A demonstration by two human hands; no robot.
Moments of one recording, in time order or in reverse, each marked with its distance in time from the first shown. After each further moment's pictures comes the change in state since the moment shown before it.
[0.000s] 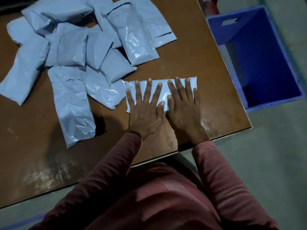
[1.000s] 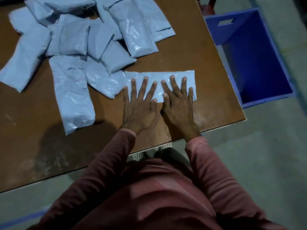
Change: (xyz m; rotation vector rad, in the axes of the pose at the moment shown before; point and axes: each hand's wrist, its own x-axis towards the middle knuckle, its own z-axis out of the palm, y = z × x) left_hand -0.024 -0.011 0.001 -0.039 -0.026 -0.006; right_hand -0.019 -0.011 0.005 0.144 -0.004 0.014
